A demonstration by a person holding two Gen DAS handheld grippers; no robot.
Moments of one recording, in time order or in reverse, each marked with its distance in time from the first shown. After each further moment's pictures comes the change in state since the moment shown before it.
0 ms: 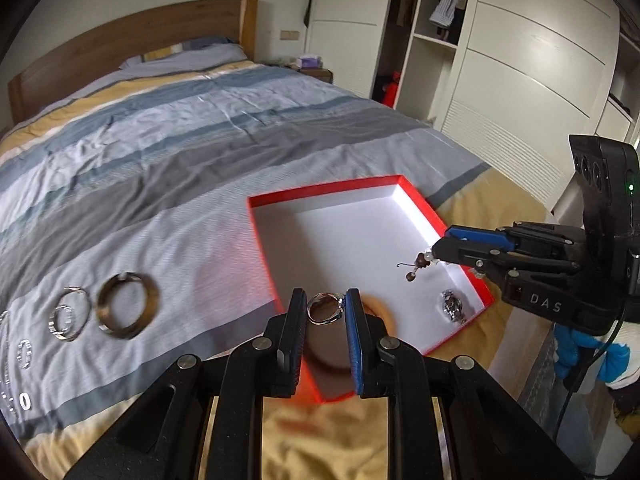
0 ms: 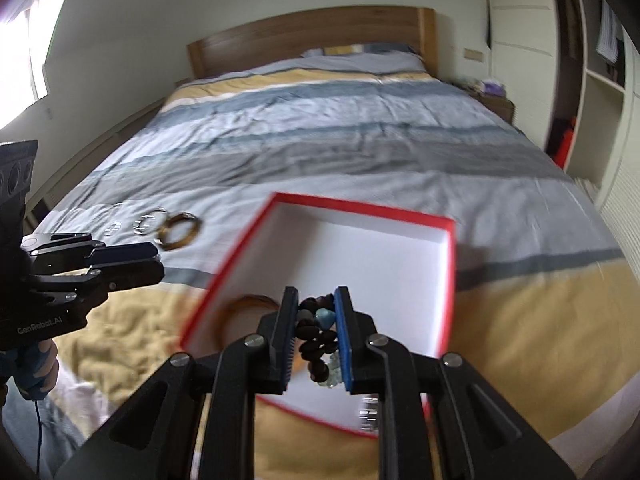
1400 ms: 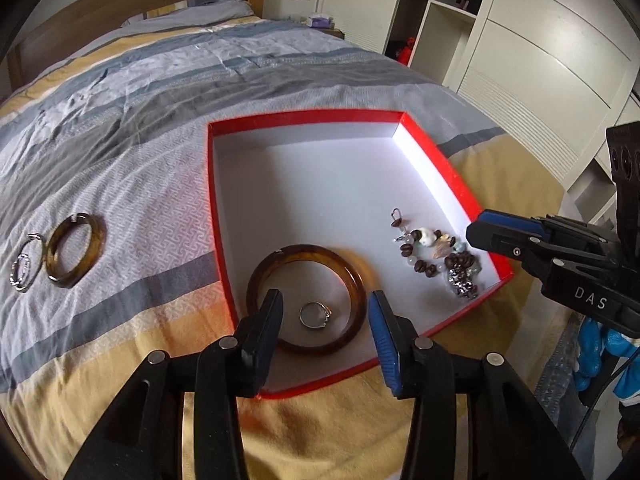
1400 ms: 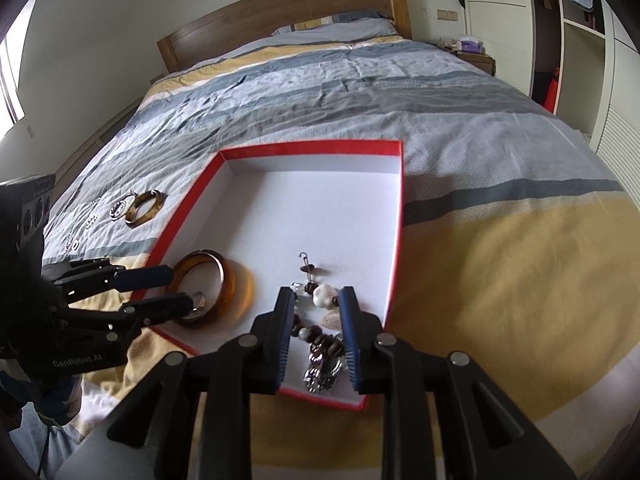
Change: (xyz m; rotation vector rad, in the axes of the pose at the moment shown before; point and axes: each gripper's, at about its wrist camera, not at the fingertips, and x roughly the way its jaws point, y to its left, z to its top) left arm 0.041 -0.024 -0.027 -0.066 0.123 0.026; right arm -0.005 -0.033 -0.035 0.095 0.057 0.003
